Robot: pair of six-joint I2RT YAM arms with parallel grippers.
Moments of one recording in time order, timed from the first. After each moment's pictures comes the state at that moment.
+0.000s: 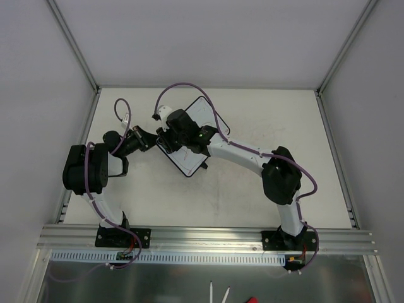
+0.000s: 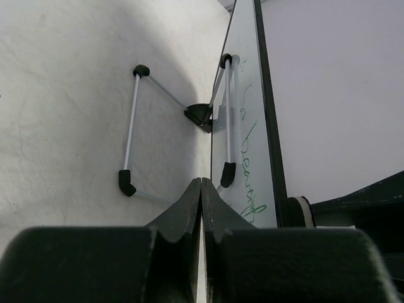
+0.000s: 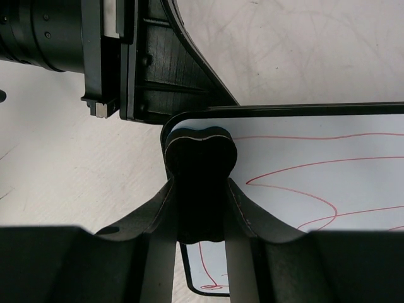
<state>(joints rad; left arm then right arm) 0.10 1.79 0.53 1.15 0.91 -0.99 0.98 2.02 1.72 -0.32 0.00 0.08</state>
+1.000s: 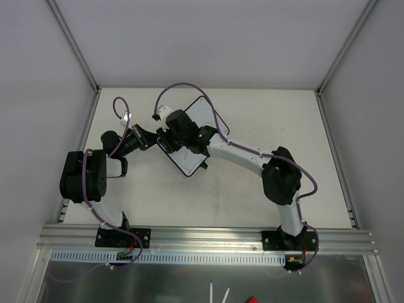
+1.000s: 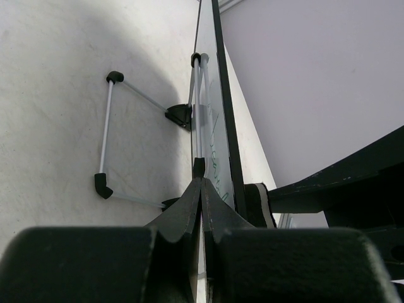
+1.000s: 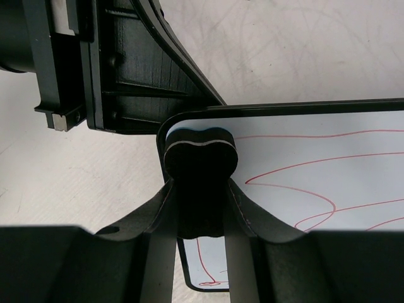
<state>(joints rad) 0.09 1.69 0.51 1.15 0.93 -0.99 0.98 2.02 1.72 -0.34 0.03 0.08</state>
